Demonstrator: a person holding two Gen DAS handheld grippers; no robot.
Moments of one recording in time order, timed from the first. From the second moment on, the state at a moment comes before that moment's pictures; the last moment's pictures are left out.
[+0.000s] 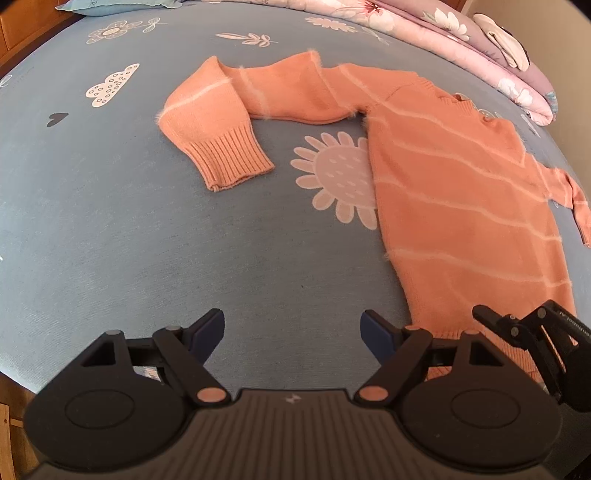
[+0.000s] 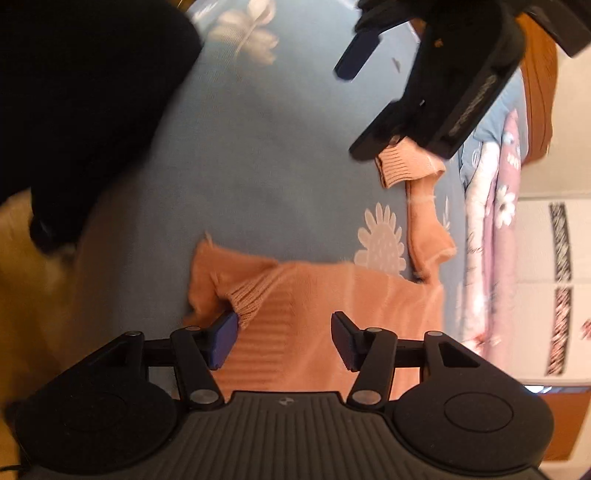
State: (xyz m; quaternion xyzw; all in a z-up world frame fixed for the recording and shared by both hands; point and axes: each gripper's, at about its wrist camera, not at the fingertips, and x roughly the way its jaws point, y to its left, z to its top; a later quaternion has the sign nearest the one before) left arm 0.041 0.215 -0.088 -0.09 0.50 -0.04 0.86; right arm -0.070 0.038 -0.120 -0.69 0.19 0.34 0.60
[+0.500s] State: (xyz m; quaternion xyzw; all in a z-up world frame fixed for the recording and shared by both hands) left arm 0.036 0.219 -0.092 -0.10 0.51 -0.05 0.85; right arm -0.079 0.019 -0.147 -0.81 0.06 0.43 0.40
